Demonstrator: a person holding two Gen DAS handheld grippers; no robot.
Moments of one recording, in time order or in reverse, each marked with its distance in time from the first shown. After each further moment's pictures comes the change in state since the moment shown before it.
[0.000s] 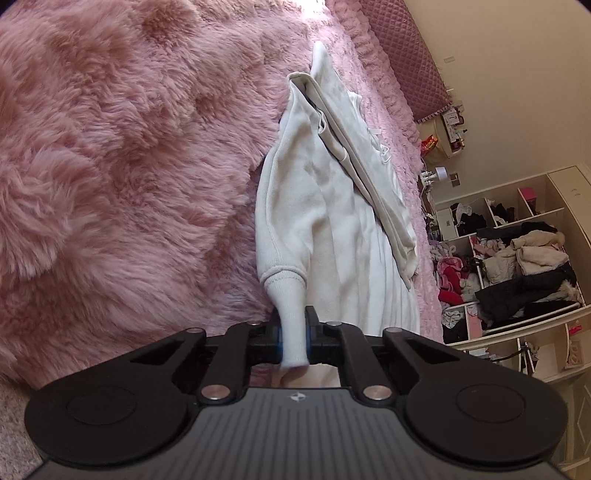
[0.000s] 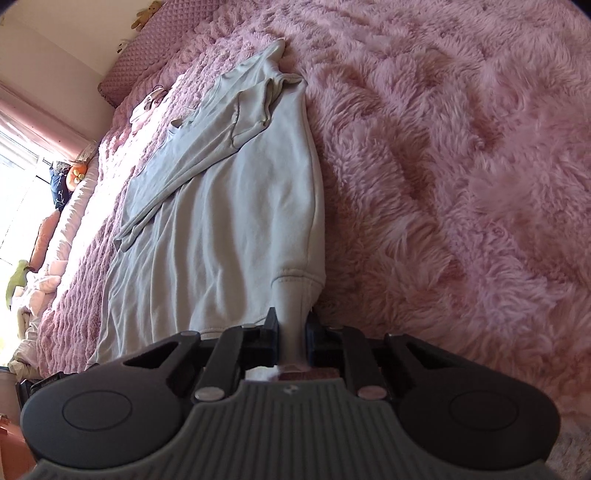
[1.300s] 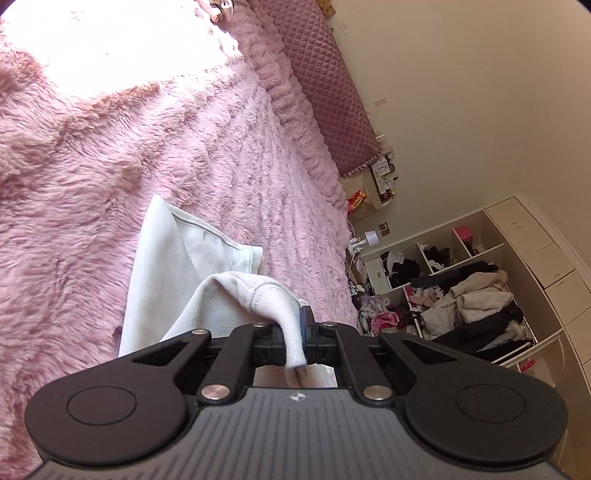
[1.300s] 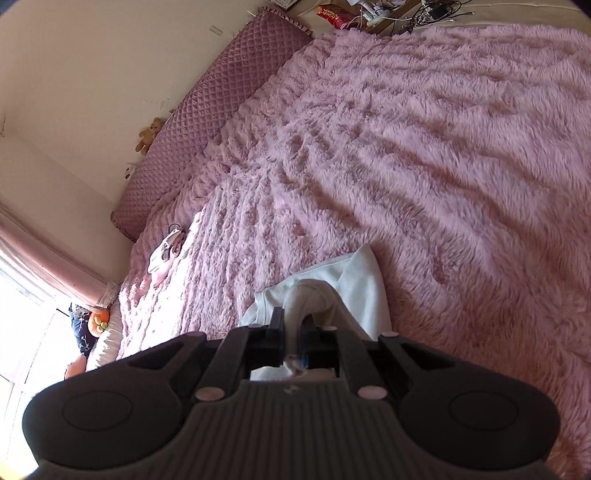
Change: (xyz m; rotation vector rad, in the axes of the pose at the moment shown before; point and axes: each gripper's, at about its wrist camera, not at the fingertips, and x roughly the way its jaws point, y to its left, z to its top) left arm 0.159 -0.072 0.291 0.082 -0.121 -0.238; right arm 0.150 0.078 0.319 0.145 -0.338 0.101
